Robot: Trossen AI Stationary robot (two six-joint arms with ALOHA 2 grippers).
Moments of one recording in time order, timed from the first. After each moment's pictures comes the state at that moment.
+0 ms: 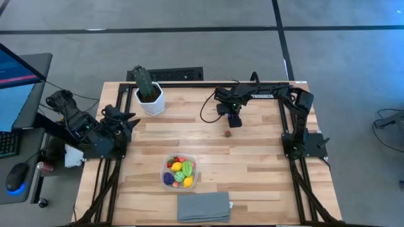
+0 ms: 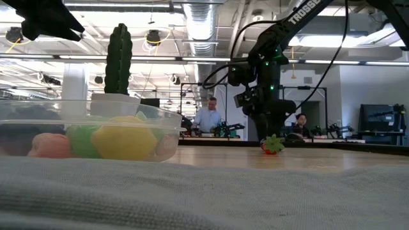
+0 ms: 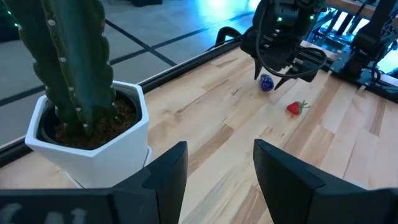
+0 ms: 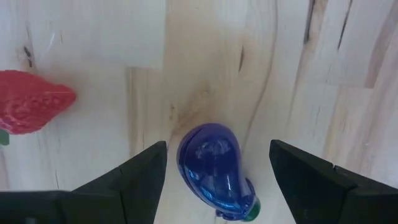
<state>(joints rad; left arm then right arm) -0.71 0.58 0.80 -1.33 -1.09 -1.26 -0.45 1.92 1.28 -0.84 0.00 -0.61</state>
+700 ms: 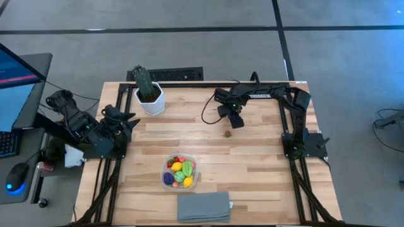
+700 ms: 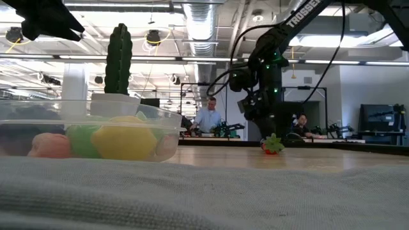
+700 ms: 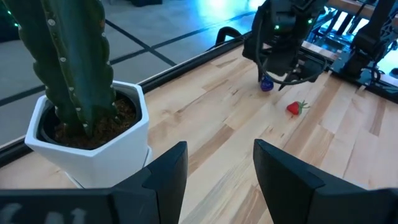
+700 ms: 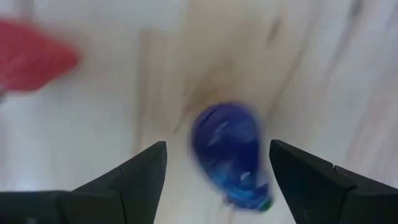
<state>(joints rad) -0.71 0.58 0.80 -1.33 -1.09 -1.26 -0.45 1.94 1.28 -0.90 0.00 -0.70</state>
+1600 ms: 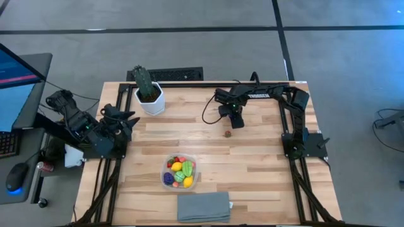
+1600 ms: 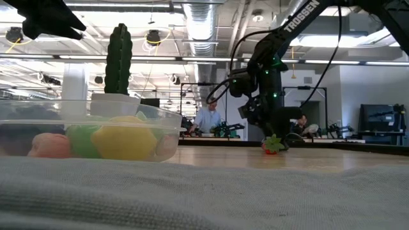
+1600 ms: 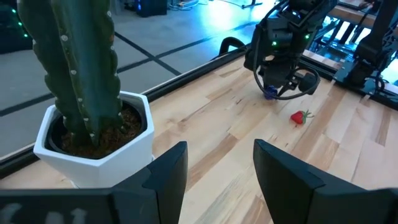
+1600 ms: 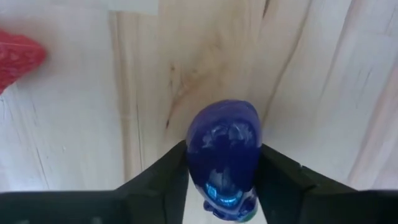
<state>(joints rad) -0.71 0.58 0.80 -1.33 -1.13 -1.26 -0.47 1.98 1.29 -0.91 0.03 -0.63</state>
